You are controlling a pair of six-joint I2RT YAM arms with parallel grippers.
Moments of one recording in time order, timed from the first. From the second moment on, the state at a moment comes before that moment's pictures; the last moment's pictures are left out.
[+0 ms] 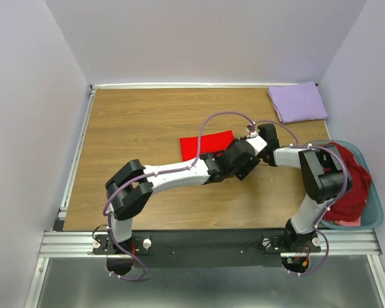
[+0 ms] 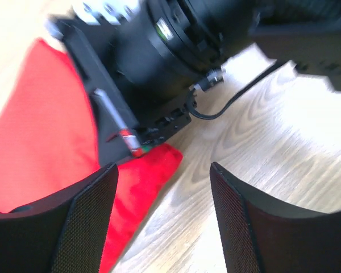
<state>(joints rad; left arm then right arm) -1.11 1.87 1.40 -0.21 -0.31 -0.09 0.24 1.77 0.77 0.23 -0.74 0.74</state>
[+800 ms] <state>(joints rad) -0.47 1.41 1.03 -0.30 -0.32 -0.19 0.22 1.99 1.50 -0.45 0.21 -0.10</state>
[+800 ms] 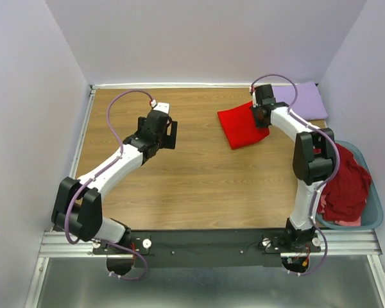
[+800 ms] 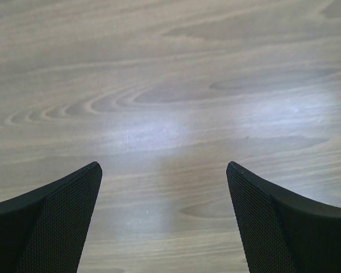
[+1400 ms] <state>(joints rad) -0.38 1.46 1.02 -0.31 -0.39 -0.20 0.06 2.27 1.96 -0.48 0.51 -0.22</state>
